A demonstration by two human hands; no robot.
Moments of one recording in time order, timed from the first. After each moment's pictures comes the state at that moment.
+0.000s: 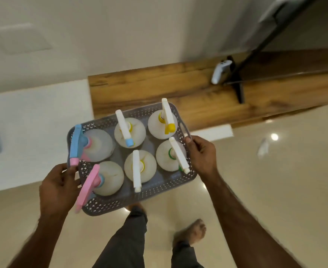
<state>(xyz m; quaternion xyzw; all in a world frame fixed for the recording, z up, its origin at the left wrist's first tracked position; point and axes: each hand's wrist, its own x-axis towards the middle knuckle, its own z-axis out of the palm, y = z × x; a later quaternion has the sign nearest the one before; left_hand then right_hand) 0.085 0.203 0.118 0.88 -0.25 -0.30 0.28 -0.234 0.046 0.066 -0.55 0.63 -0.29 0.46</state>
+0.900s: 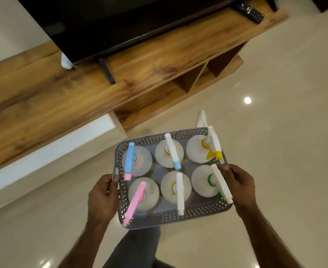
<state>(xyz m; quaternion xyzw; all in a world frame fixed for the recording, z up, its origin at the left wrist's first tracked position) -0.415 0.115 -0.037 0.79 -0.41 -0.41 0.18 -0.771 0.112 -0.010 -0.32 0.80 -0.31 0.39</state>
